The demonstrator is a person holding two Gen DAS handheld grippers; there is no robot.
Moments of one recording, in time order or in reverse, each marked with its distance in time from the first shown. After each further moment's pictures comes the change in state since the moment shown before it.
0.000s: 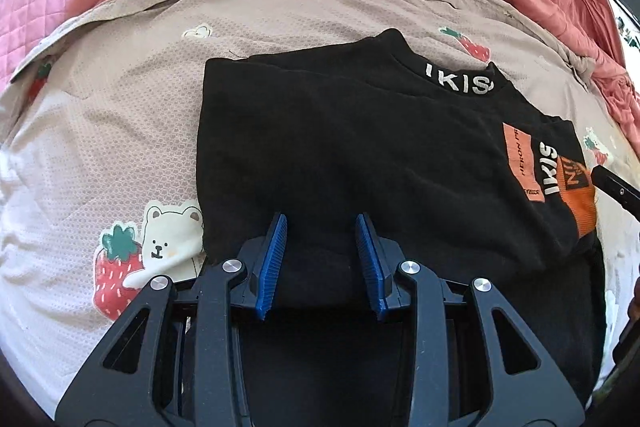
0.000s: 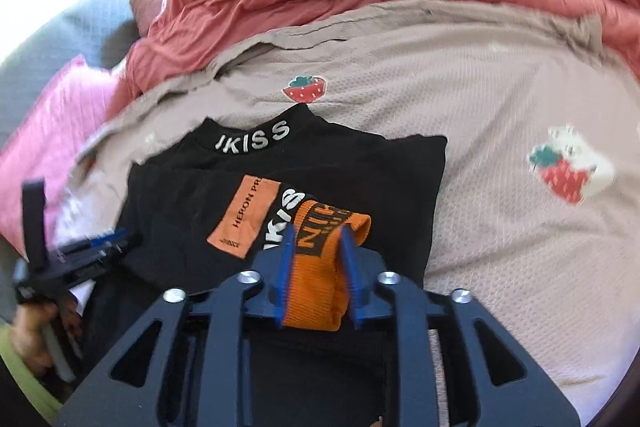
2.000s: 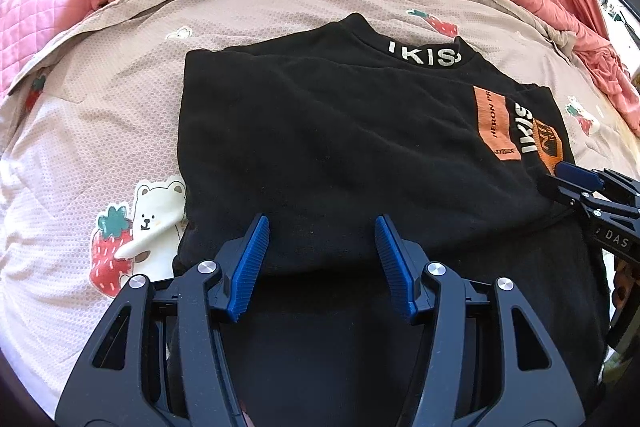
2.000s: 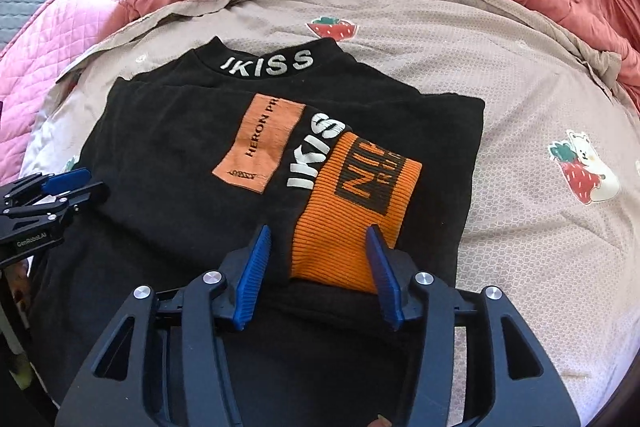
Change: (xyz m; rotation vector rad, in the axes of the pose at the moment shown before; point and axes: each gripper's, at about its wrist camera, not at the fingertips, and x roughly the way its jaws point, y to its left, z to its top) left arm -0.015 -0.021 -0.019 0.081 0.000 -0.008; right arm 0.032 0.039 -0.029 -0.209 0.135 -0.127
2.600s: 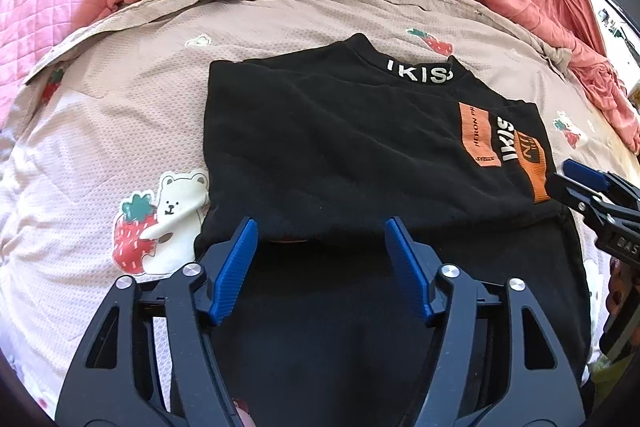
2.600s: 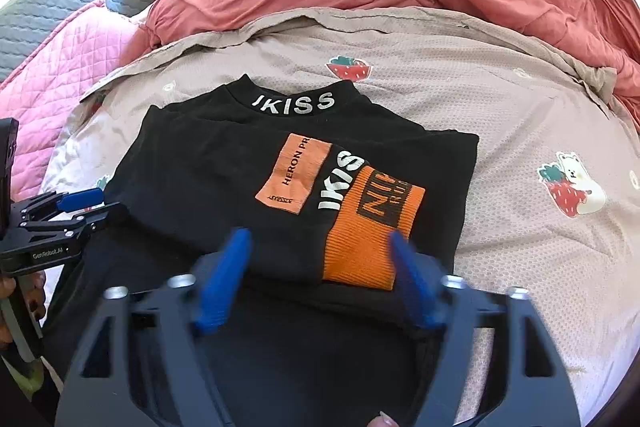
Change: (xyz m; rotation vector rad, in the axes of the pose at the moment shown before) left arm -0.030 0.004 -0.006 -0.040 -0.027 -0.006; right arm -0.039 0.009 0.004 0.011 -0.092 0.039
